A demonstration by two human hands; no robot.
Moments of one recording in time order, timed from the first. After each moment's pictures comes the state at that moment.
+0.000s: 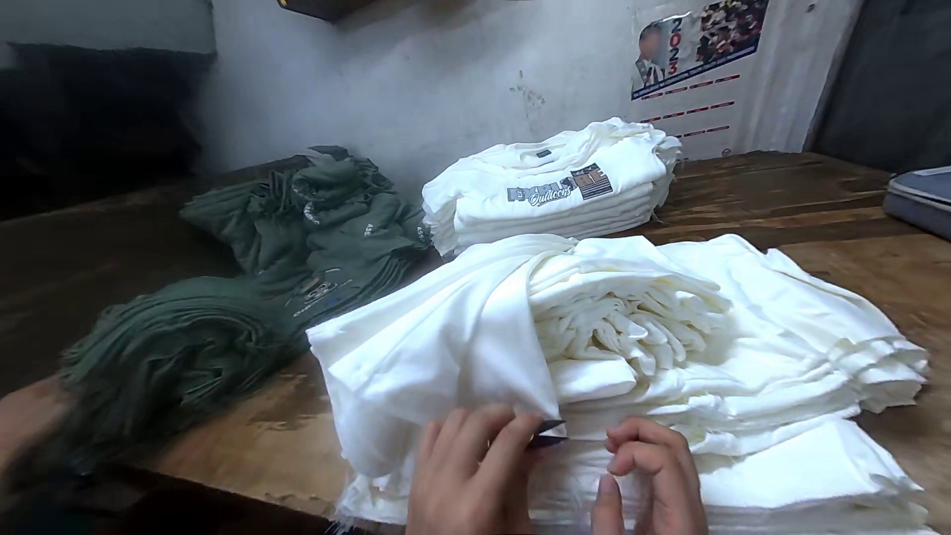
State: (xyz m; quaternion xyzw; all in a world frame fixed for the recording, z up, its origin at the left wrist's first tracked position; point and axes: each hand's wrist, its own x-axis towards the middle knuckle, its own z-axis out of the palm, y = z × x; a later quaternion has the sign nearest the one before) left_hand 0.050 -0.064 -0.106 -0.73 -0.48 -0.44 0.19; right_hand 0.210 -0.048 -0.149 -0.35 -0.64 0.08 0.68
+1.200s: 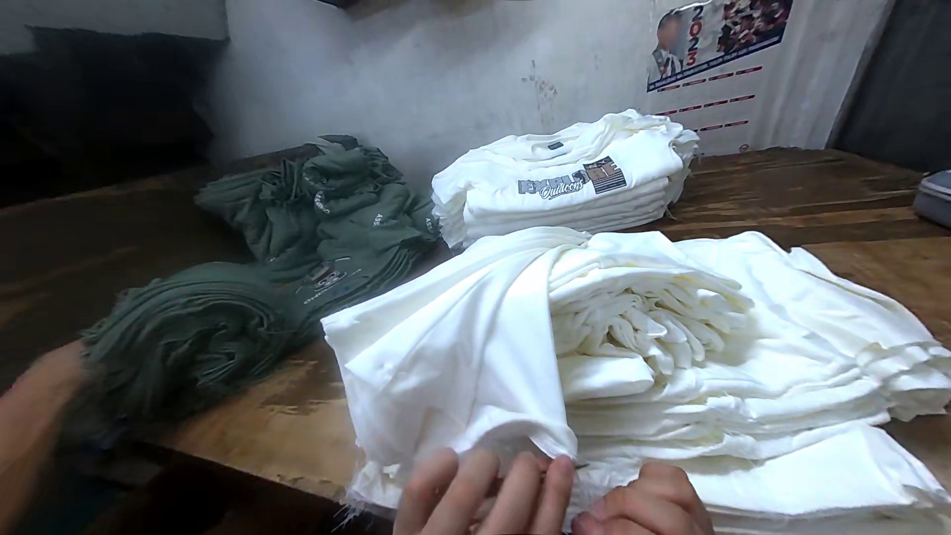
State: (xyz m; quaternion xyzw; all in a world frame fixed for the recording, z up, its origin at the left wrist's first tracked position) left_hand 0.030 -0.075 -0.108 -0.75 -0.33 -0.42 0.38; right_hand 0.213 -0.057 -0.157 -0.20 -0.69 0.03 0.69
